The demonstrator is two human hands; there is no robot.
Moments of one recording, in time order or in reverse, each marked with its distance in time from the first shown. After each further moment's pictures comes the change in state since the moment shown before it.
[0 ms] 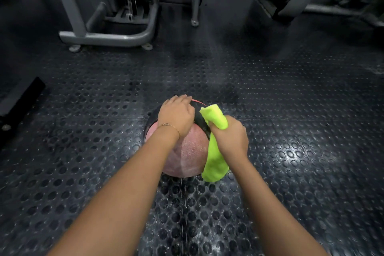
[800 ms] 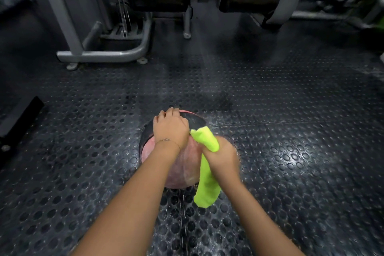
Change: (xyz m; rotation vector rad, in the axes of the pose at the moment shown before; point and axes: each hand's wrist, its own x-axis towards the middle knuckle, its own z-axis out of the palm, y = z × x) left_hand -0.016 0.016 -0.003 0.055 0.025 -0.205; right_hand -0.025 0.017 0.006 0.150 -0.072 0.013
